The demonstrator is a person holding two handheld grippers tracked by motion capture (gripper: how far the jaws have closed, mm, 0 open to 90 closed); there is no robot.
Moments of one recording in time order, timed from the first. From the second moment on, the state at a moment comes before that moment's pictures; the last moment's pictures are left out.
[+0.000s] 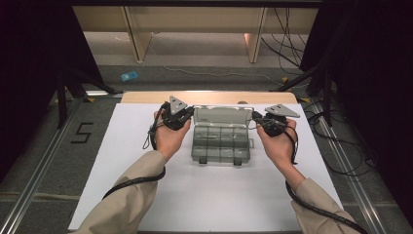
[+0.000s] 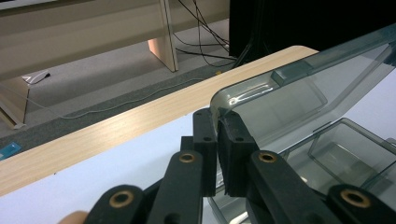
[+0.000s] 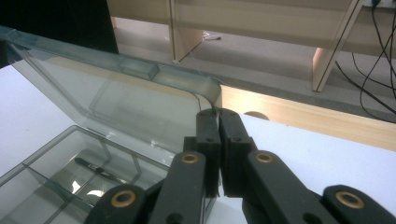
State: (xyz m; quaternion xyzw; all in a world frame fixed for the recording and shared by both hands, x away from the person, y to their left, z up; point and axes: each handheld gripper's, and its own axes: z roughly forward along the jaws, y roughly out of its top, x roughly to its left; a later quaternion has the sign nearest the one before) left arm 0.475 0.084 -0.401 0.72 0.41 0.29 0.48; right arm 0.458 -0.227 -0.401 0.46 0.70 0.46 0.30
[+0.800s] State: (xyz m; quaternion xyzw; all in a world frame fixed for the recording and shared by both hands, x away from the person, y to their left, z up) left arm 0.462 0.085 -0.407 0.73 0.39 0.31 0.47; right arm 0.447 -0.226 -0.404 0.45 0.70 0.46 0.30
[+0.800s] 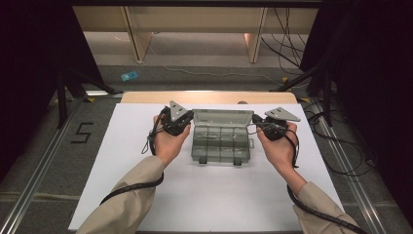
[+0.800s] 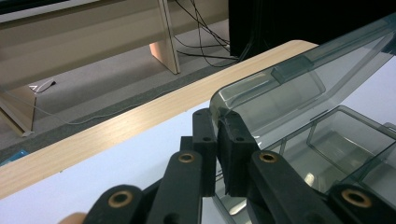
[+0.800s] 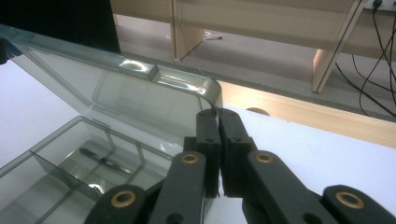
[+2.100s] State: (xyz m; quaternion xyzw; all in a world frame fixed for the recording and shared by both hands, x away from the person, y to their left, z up) left arm 0.450 0.086 -0.413 0.74 0.37 0.31 0.47; right arm 0.436 -0.226 -0.408 0.45 0.71 0.45 0.30
